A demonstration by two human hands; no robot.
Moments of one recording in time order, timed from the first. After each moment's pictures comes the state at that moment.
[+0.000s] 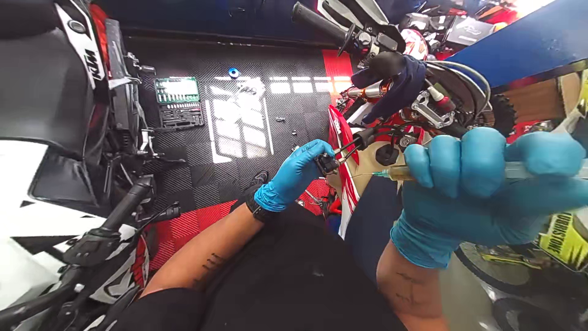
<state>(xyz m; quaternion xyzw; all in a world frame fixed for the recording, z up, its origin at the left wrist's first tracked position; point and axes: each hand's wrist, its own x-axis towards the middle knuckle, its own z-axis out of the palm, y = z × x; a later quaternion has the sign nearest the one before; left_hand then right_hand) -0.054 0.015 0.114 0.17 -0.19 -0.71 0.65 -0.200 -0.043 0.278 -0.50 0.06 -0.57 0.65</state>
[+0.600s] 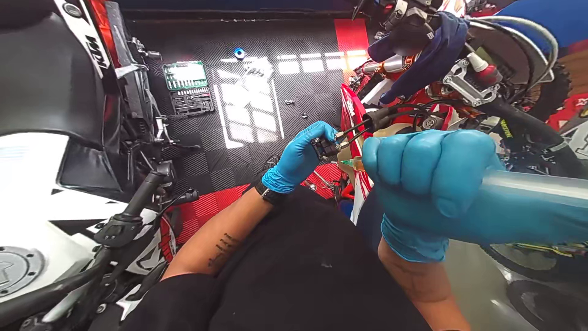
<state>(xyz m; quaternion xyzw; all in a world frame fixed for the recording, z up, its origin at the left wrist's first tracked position) -0.052 0.010 0.089 0.14 -0.18 -0.71 0.67 -0.178 -0.036 0.248 -0.48 0.03 -0.44 0.76</state>
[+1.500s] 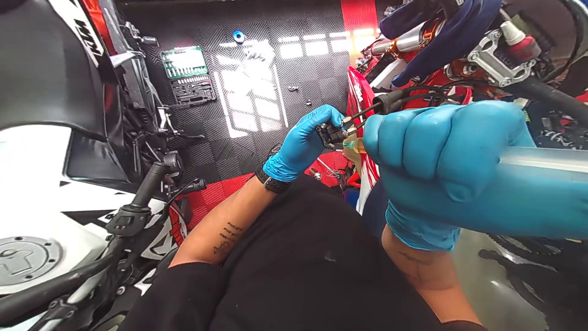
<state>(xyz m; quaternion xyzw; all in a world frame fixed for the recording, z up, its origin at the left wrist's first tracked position) -0.042 0.008 0.093 0.16 -0.21 -0.71 0.66 -0.165 -0.038 0.244 -0.50 0.06 -0.43 0.75</state>
